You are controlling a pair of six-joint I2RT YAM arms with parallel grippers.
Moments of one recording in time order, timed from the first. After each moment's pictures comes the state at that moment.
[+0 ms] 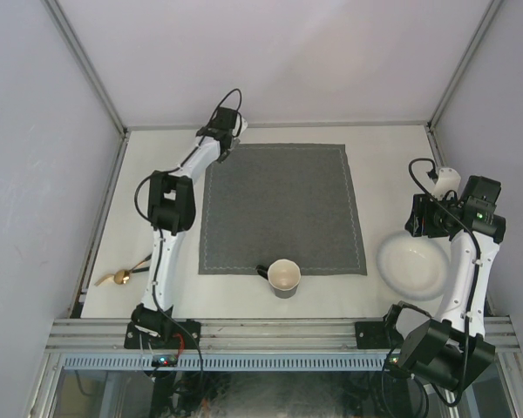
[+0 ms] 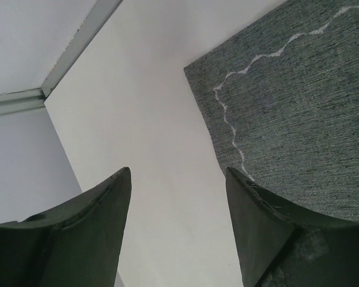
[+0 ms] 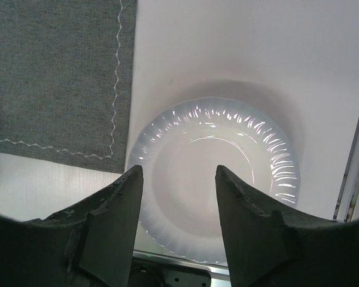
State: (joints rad) left arm -0.30 2.49 2.22 -0.59 -0.48 0.52; right arm -0.47 1.02 1.02 -1.00 -0.45 -0.40
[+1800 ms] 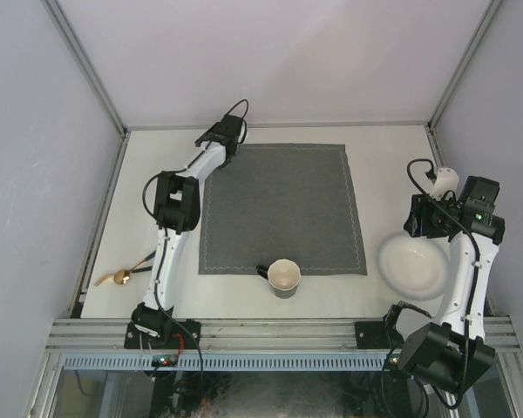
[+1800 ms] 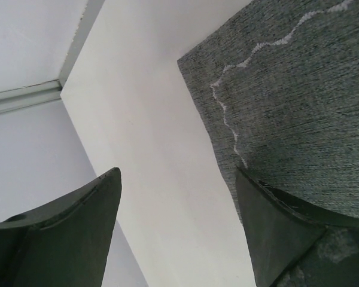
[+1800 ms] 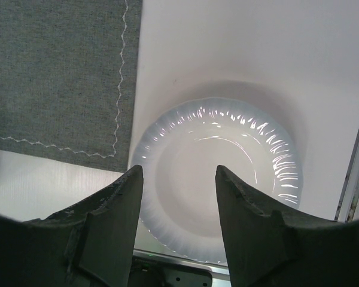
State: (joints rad) left arm -0.32 2.56 2.23 -0.56 -0.61 0.60; right arm -0.45 1.01 1.02 -1.01 -0.45 -0.40
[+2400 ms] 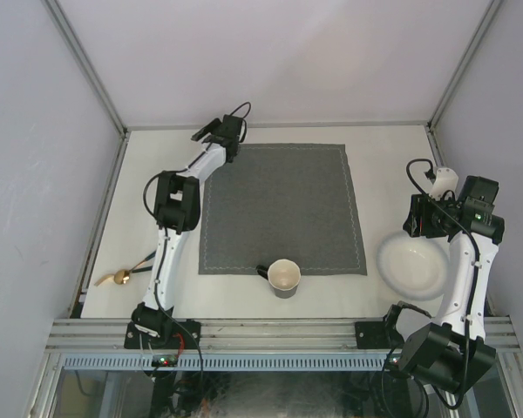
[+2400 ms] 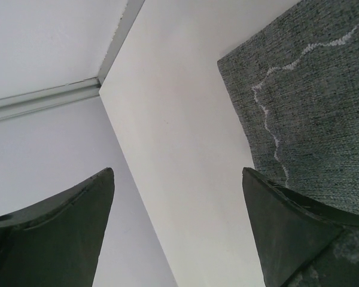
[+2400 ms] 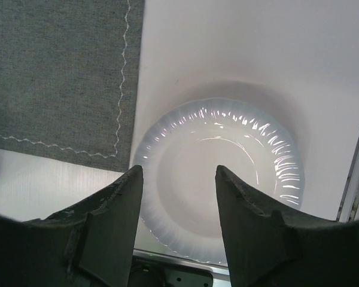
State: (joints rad) left arm -0.32 2.57 2.22 -0.47 -0.71 0.72; right arm -0.44 1.01 1.02 -1.01 -0.45 -0.40
